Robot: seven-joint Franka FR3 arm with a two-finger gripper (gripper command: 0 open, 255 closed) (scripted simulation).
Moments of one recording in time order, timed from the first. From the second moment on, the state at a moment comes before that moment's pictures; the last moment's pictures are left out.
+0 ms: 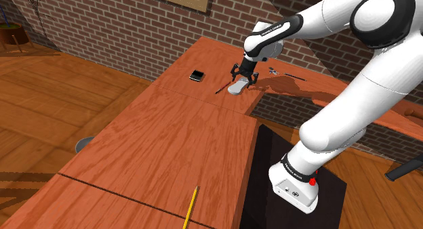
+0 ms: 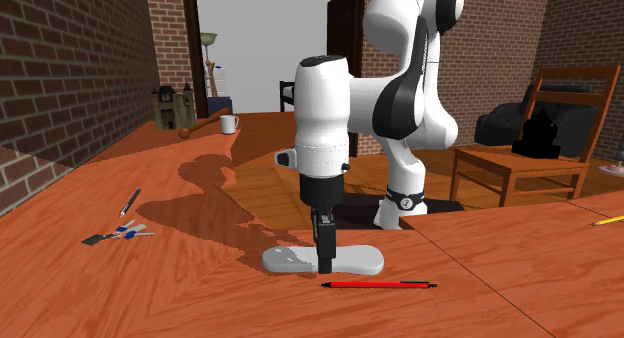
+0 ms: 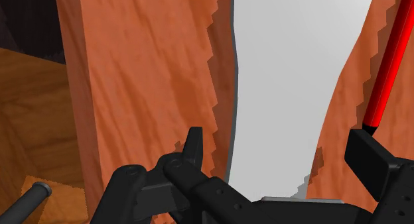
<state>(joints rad) -0.42 0.01 0.01 -2.34 0.02 2.35 0.87</state>
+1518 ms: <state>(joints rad) -0.42 -0.07 0.01 -2.28 0.02 2.22 0.87</state>
